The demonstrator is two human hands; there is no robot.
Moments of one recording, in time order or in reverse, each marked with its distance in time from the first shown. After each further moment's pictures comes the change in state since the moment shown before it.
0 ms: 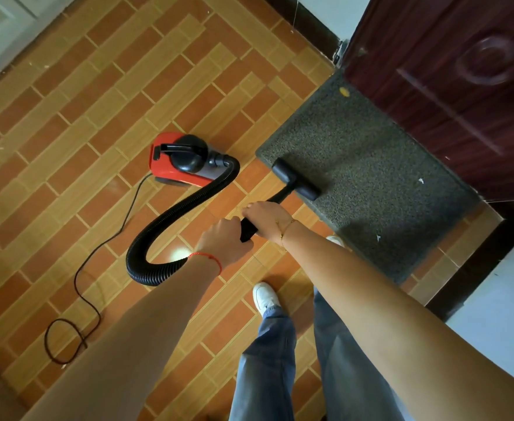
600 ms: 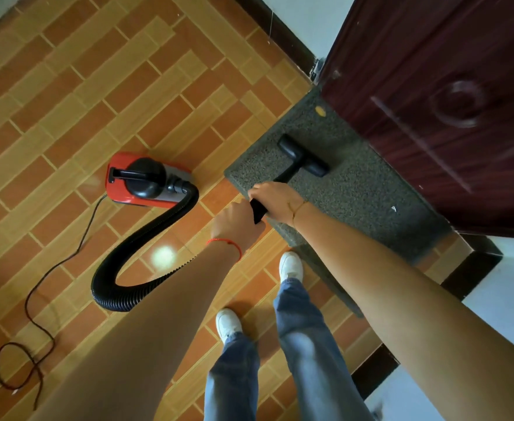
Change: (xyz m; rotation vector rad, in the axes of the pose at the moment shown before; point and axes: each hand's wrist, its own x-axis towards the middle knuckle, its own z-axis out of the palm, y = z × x) left_hand 0.138 0.156 -0.053 -0.111 0.050 -0.062; right_hand 0.017 0.201 -0.080 0.001 0.040 -0.026
